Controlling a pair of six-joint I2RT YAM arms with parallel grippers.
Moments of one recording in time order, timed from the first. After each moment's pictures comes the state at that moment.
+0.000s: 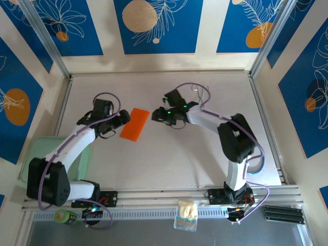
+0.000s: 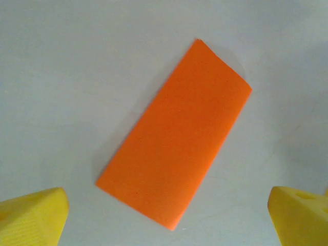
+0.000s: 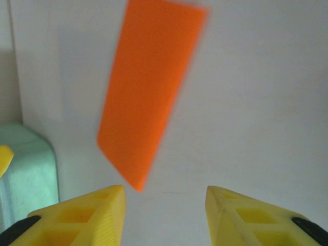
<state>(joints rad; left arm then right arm) -0.25 1.27 0.87 -0.50 0.05 -0.66 0.65 1.91 1.35 -0.35 -0.38 0.78</state>
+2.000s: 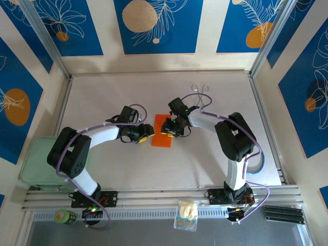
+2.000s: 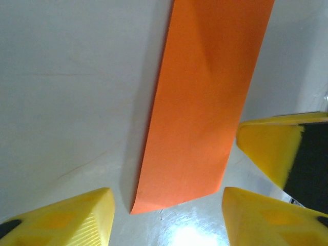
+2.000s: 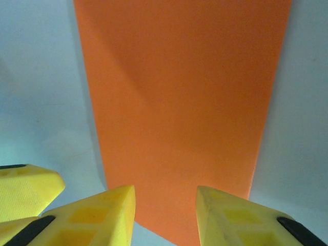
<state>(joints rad) -0.48 1.66 0.88 -0.23 0.48 -0.81 0.59 1.90 1.21 -0.50 -0.37 0.81</state>
